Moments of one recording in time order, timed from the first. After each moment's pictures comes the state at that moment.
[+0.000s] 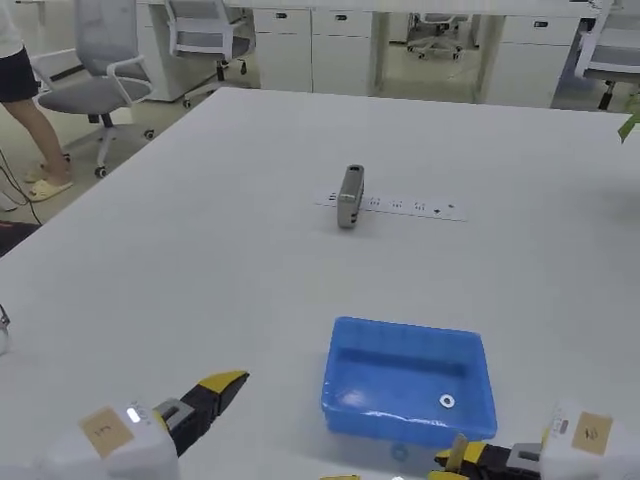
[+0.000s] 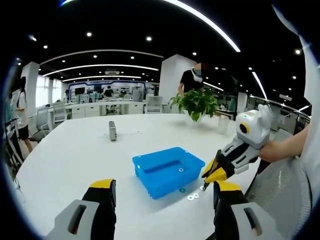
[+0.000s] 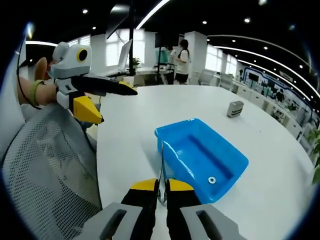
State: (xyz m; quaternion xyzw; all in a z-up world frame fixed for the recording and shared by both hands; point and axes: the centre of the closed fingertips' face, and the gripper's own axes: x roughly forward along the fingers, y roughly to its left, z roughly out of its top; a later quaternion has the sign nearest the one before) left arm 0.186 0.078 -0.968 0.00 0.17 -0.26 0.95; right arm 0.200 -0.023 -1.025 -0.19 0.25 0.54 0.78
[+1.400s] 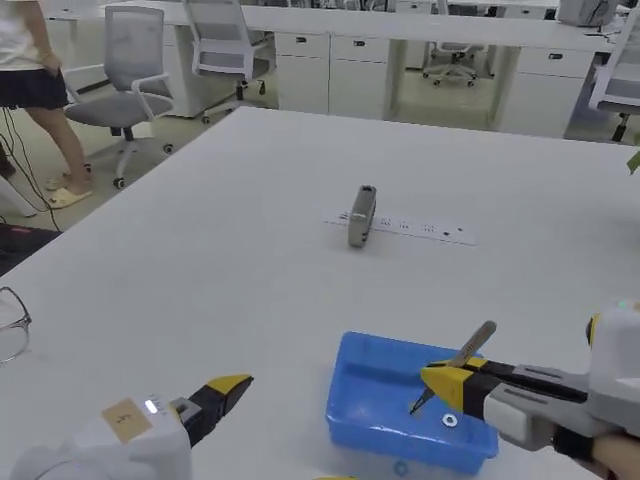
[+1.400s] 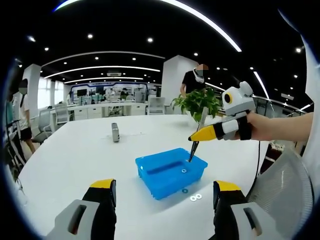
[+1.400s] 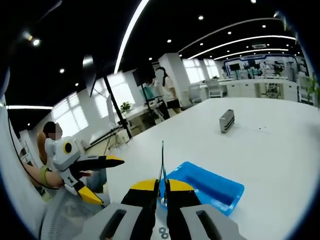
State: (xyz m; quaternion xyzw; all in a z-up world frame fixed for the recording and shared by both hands) left arm 0.187 0.082 -0.966 0.00 0.17 -0.25 0.95; right arm 0.259 -0.001 -0.945 0.06 0.24 0.54 0.81
